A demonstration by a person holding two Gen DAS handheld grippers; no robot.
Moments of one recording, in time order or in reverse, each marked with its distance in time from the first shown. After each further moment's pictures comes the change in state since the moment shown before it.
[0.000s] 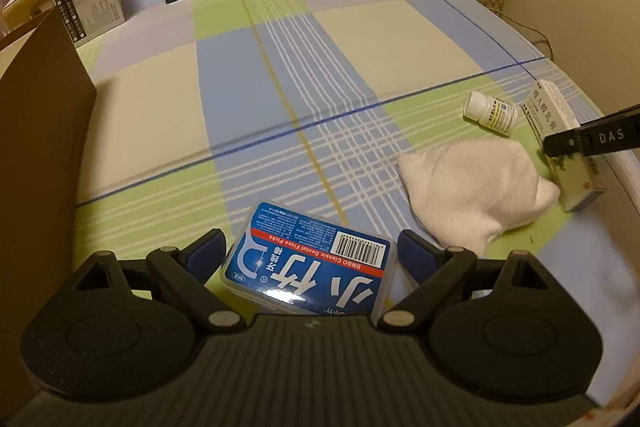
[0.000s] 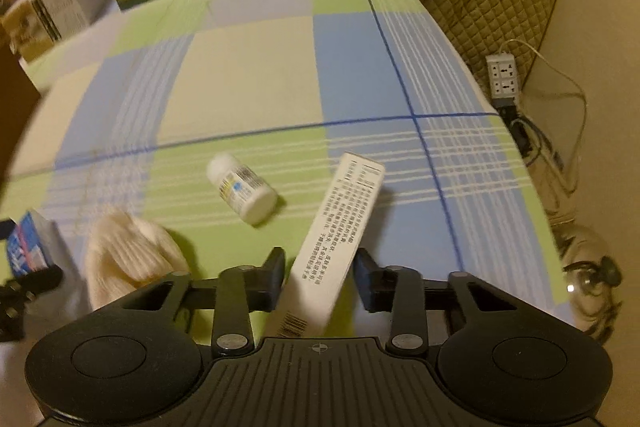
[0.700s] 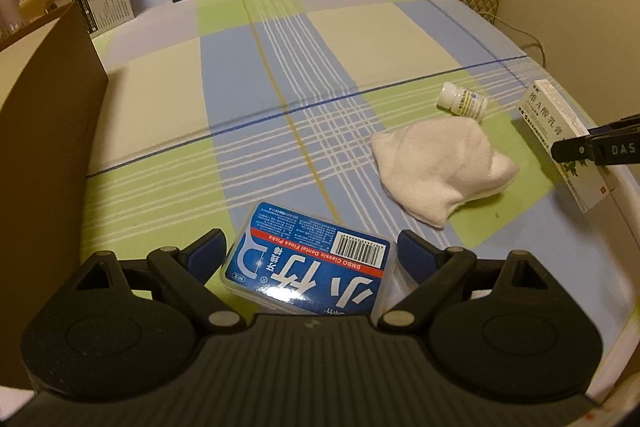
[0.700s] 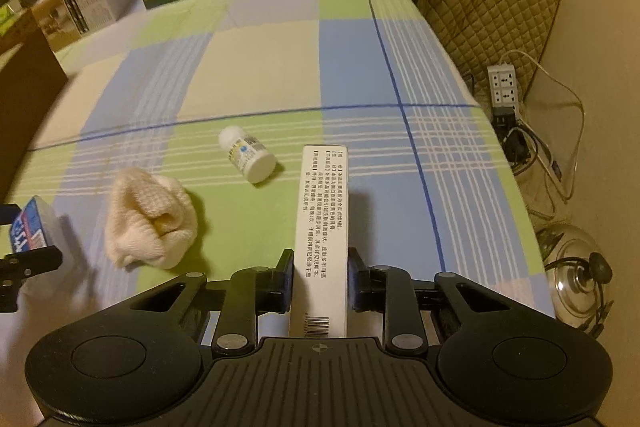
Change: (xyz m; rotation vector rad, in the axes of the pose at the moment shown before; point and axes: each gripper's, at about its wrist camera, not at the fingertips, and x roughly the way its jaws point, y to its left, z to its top) left arm -0.034 -0.013 -0.020 -0.019 -0.020 -0.004; right arm -0.039 -0.010 -0.032 -0.037 -0.052 0.046
